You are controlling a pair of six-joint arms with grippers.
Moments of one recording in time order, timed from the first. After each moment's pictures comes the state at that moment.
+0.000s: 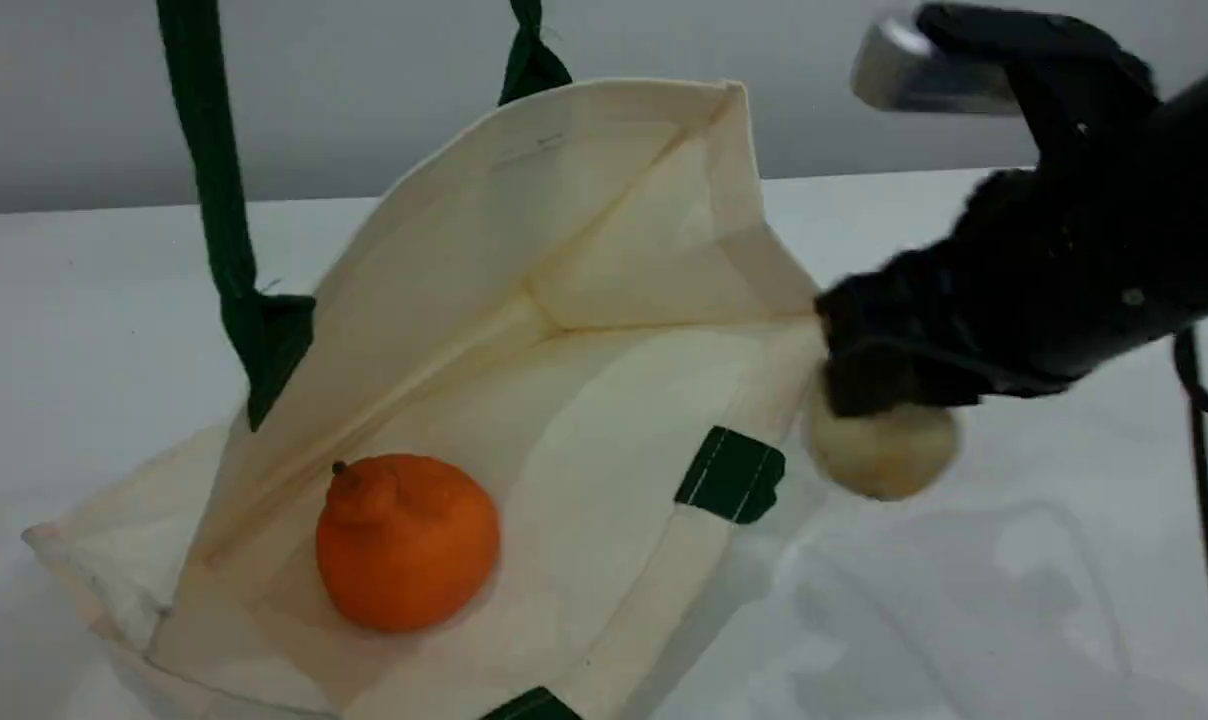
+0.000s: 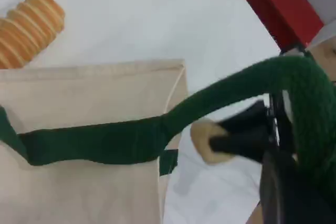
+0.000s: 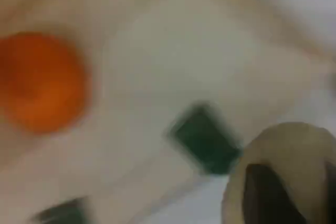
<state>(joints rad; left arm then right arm) -0.19 1.55 -1.44 -0.84 1.10 0.59 0.52 1.64 -0.62 1.74 0.19 -1.47</state>
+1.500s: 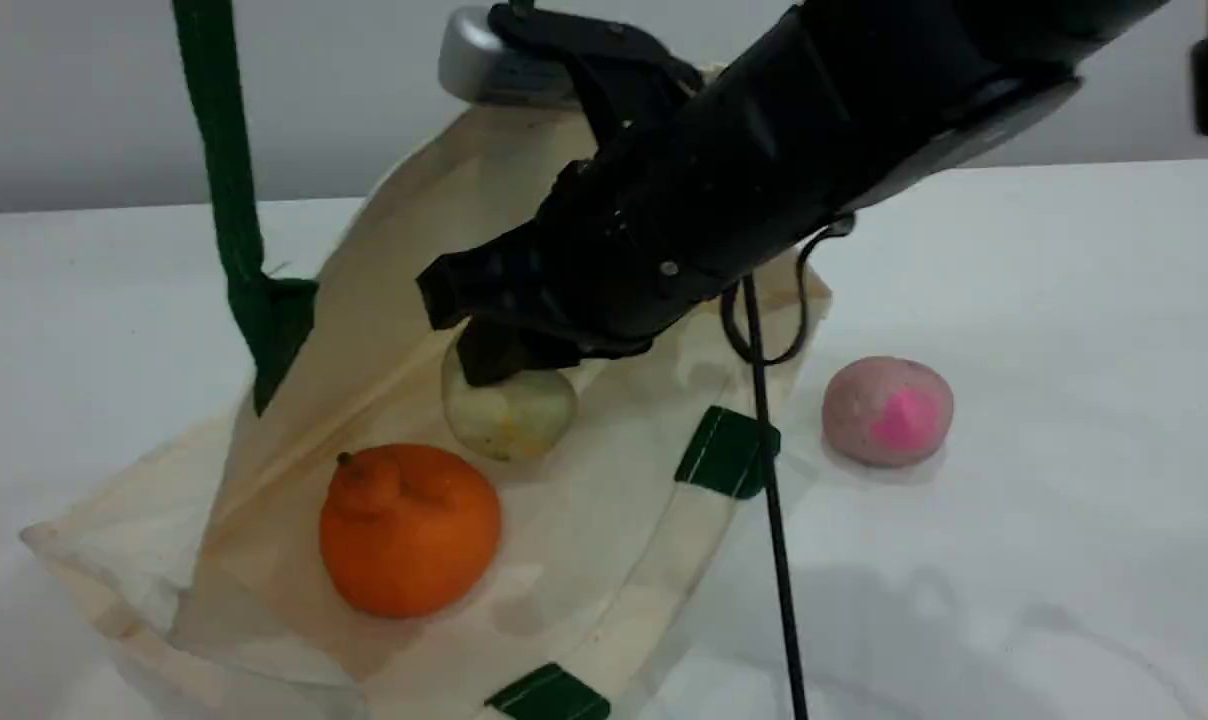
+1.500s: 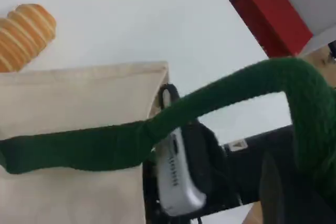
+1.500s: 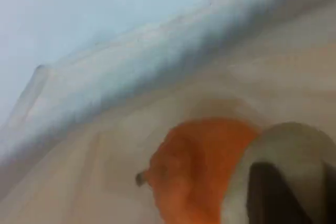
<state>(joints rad) -0.19 1.55 -1.44 -0.87 1.09 0.59 0.69 2.01 -1.10 1.75 0.30 -1.49</state>
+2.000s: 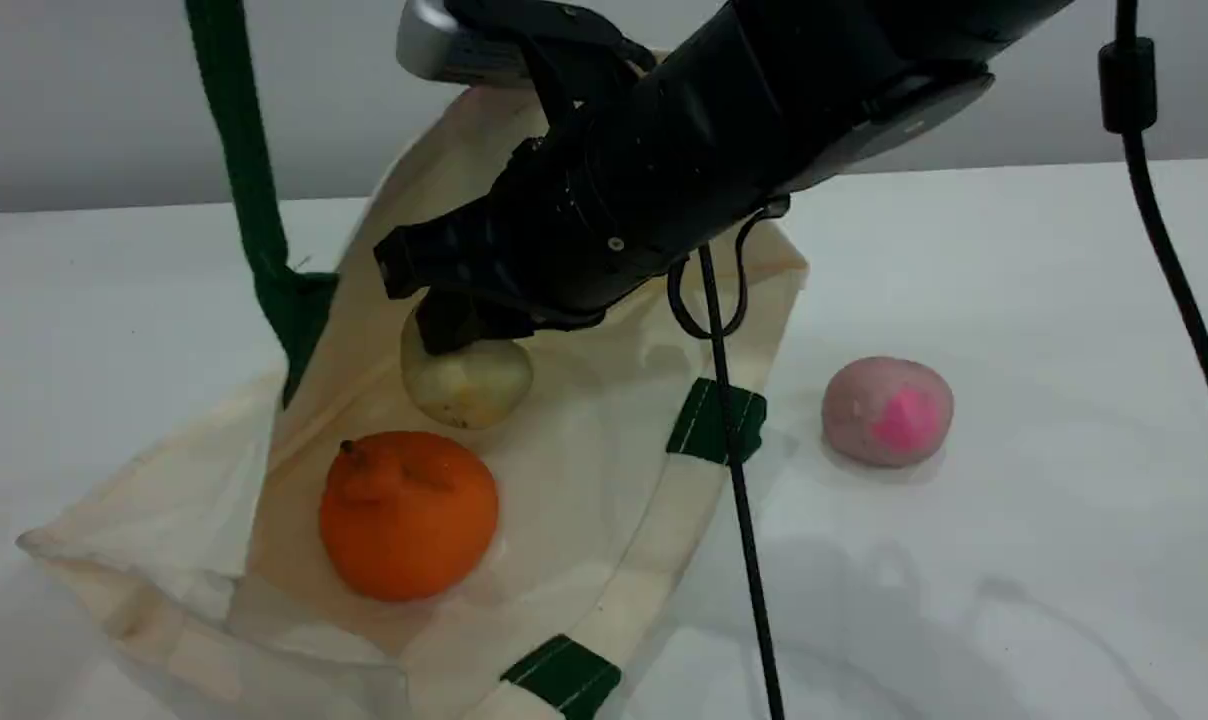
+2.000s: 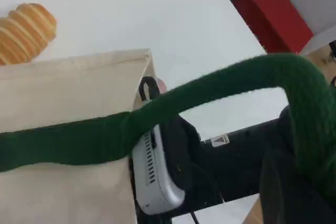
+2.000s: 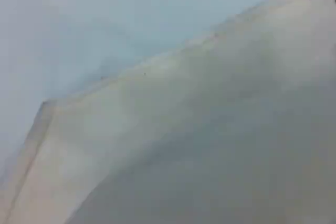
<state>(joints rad) -0.19 1.55 -1.44 -0.87 1.09 0.59 0.69 2.07 -1.20 1.74 0.31 -1.49</state>
